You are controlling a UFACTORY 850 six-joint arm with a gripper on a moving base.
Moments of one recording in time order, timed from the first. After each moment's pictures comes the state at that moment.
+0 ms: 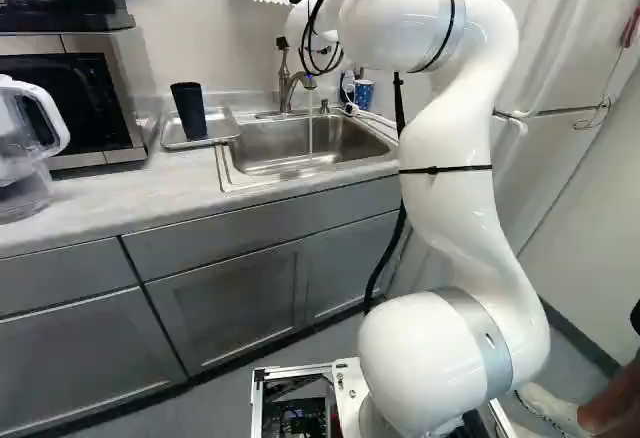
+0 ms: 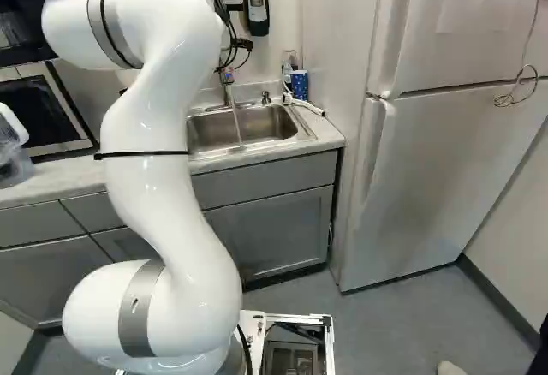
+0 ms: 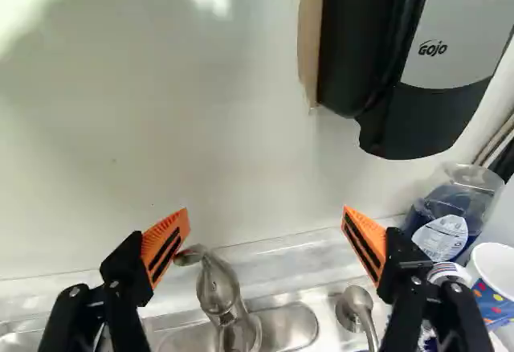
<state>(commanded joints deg) 7.8 -31.9 -101.2 -8.3 8.1 11.9</state>
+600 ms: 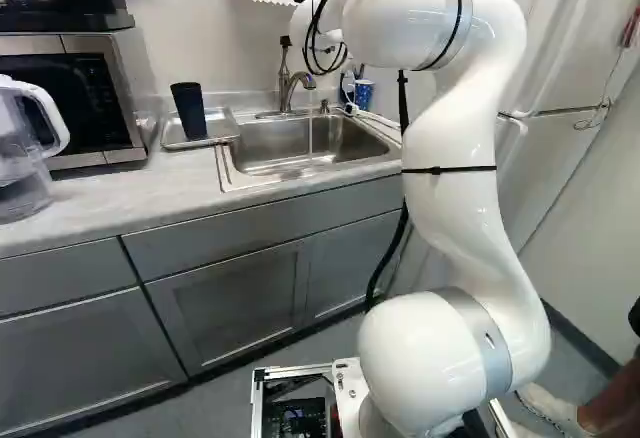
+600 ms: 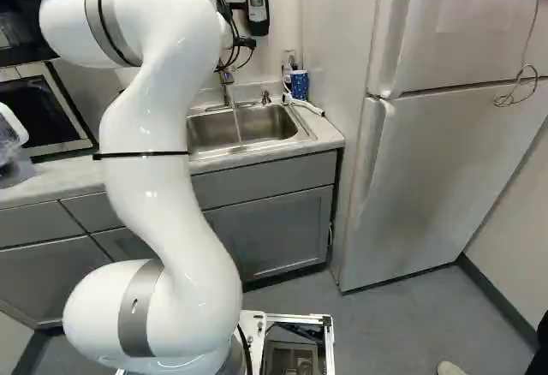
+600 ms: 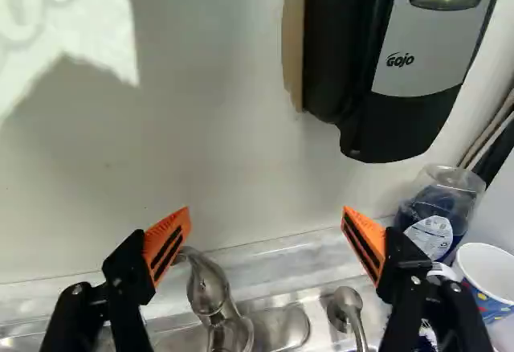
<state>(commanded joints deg) 7.0 -30.9 -99.9 -8.3 8.9 11.9</state>
